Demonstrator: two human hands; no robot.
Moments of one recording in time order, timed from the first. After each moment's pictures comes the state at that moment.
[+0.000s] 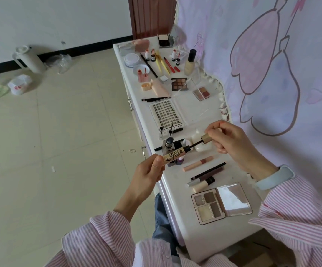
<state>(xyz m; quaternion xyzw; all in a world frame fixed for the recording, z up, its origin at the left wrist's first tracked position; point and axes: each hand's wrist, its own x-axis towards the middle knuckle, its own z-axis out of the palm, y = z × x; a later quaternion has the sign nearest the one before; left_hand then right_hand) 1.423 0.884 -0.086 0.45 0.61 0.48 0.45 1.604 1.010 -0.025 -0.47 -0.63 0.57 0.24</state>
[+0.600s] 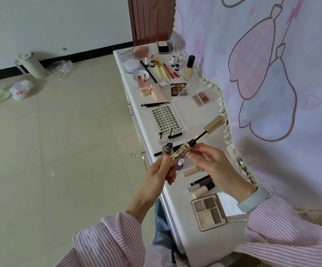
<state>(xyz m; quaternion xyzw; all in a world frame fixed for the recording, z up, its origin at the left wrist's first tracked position) 1.444 0.902 -0.083 0.36 0.55 0.51 0.56 1.589 0.979 -0.052 -0.40 -0.62 0.63 0.24</state>
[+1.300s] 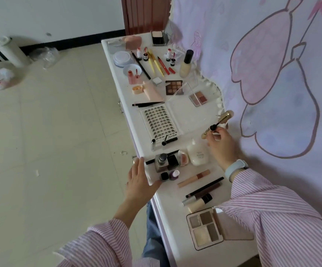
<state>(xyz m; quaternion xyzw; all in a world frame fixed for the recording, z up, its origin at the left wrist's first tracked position) 1.415 0.932 -0.190 0.45 0.79 0.19 0.37 1.602 1.098 -0.153 -0.64 -0.61 0.35 0.30</state>
